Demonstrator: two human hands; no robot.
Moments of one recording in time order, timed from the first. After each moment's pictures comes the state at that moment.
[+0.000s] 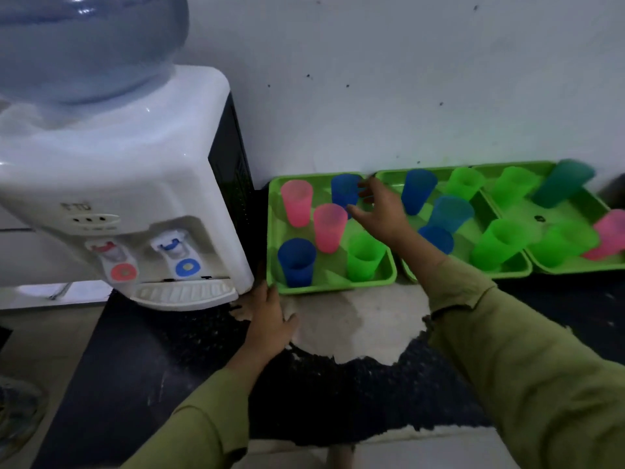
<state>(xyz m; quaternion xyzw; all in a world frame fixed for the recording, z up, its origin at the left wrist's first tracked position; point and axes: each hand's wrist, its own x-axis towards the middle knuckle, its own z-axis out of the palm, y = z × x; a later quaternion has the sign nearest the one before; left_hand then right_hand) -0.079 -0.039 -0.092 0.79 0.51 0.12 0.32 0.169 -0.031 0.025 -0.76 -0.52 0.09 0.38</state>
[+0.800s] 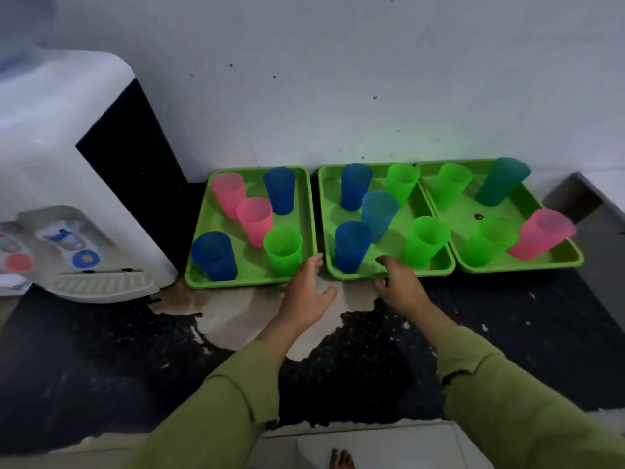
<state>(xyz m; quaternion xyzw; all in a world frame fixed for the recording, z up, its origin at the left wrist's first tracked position) 0.126 -0.119 -0.081 0.76 0.42 0.22 0.45 0.311 -0.196 -0.076 -0.82 -0.50 0.17 0.20</state>
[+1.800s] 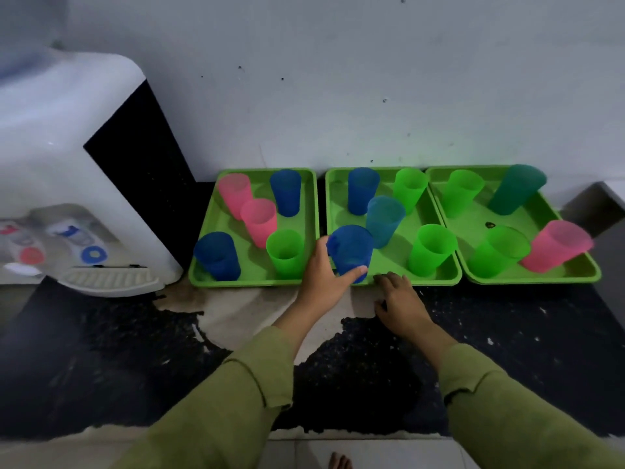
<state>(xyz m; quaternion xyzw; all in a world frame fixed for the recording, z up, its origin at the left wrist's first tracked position) 0.167 -0.117 -0.053 0.70 0.41 0.33 0.48 0.315 -0.208 -0.094 -0.79 -0.60 0.12 0.08</state>
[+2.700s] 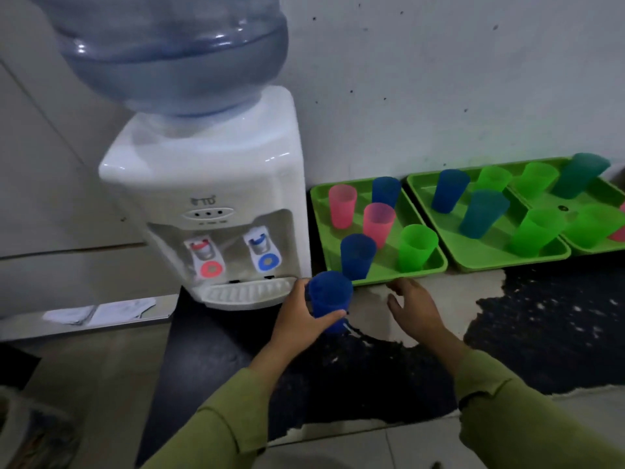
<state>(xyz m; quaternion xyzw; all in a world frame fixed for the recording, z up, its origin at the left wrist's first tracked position) -0.175 -0.017 -0.071 0.75 0.39 0.24 0.48 0.035 -0.123 -0.081 -0.84 -0.47 0.11 0.27</state>
